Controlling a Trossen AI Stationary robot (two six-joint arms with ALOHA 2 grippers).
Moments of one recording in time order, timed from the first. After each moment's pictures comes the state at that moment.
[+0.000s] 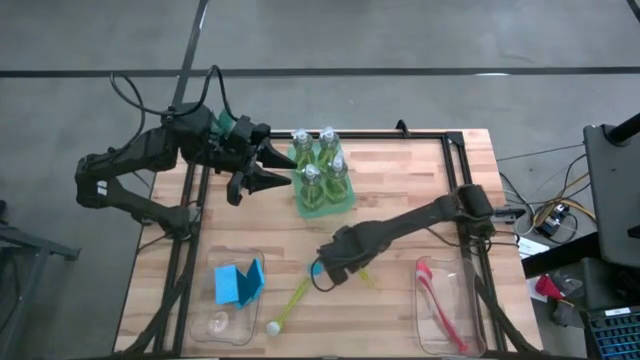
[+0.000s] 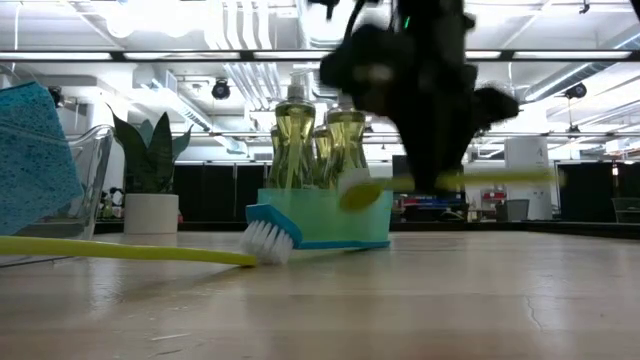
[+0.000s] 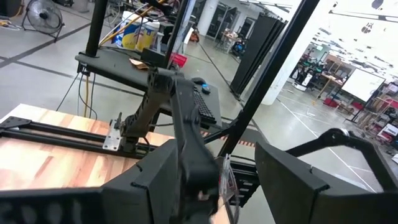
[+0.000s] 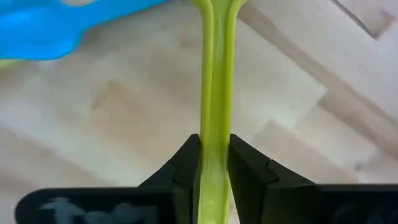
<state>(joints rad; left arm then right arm) 0.09 1.18 1.58 -0.45 0.31 -0.34 0.27 2.04 1.60 -1.07 -0.03 1.26</state>
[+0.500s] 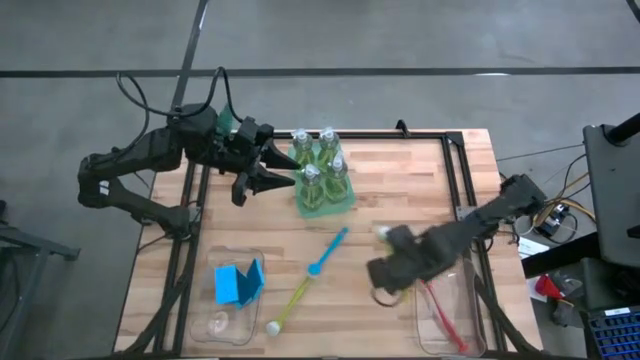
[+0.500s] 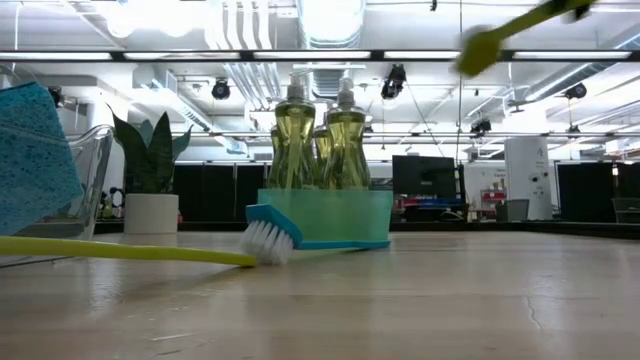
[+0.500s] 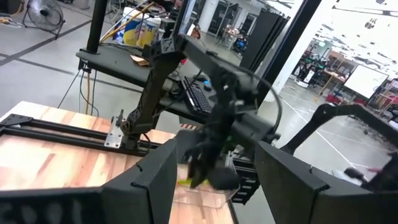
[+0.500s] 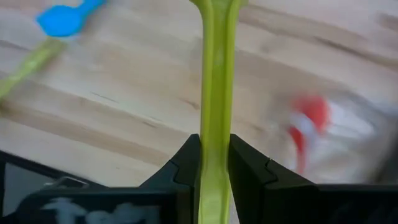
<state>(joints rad) 0.09 1.20 1.58 -0.44 0.31 -0.33 0.53 1.67 1.60 -1.37 0.11 1.81</state>
